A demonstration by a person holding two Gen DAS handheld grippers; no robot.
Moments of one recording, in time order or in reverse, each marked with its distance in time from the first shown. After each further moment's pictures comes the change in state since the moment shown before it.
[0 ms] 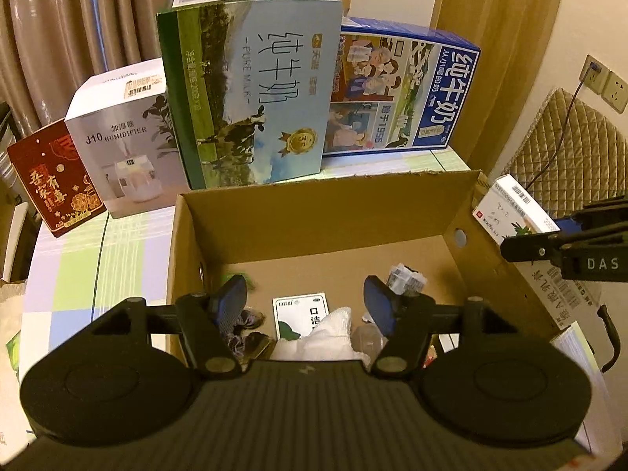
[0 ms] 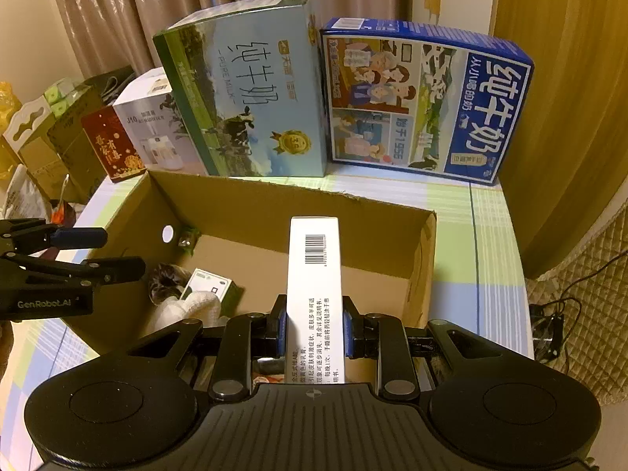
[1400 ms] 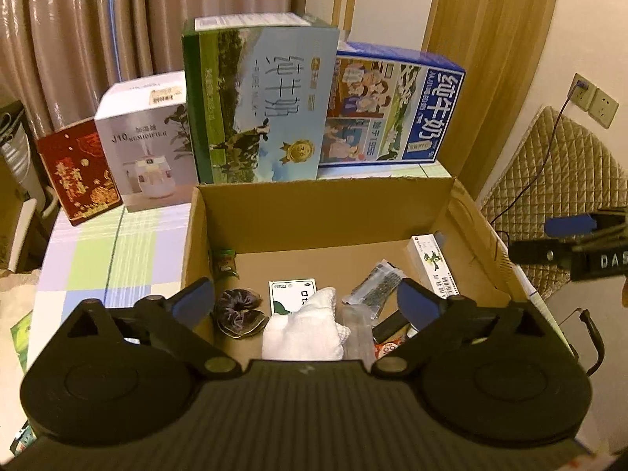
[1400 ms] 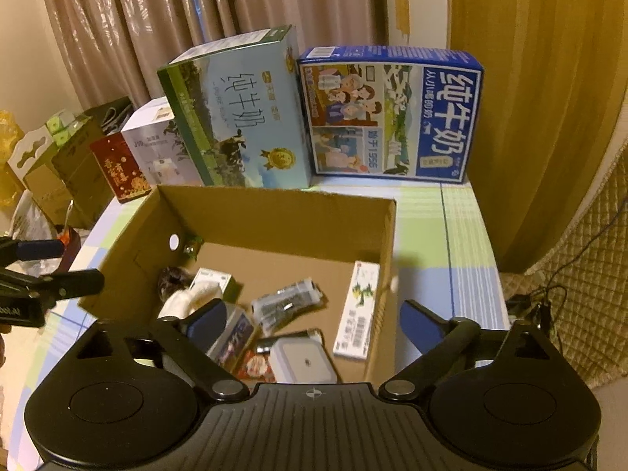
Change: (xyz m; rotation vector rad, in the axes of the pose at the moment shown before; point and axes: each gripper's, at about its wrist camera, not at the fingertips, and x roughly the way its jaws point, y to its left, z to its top) left arm -0.061 -0.008 -0.021 -0.035 -0.067 0.006; right arm -0.063 -0.009 -0.038 0.057 -0.088 -0.009
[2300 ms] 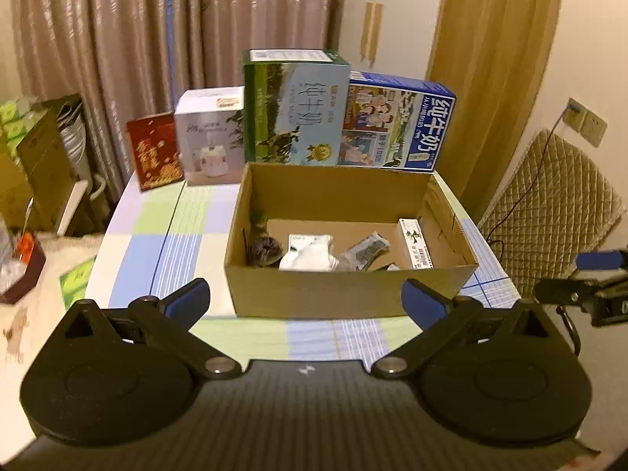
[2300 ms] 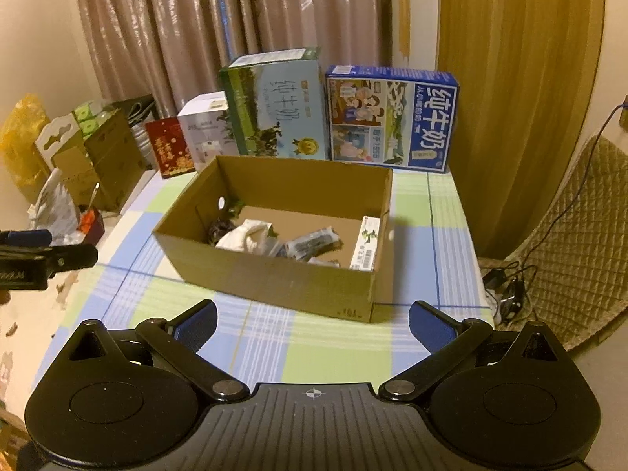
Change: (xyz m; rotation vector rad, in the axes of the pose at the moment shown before) left arm -0.154 -0.033 -0.074 -0.095 -0.064 0.107; right arm -0.144 0.059 -0.096 -0.050 -0.049 -0.017
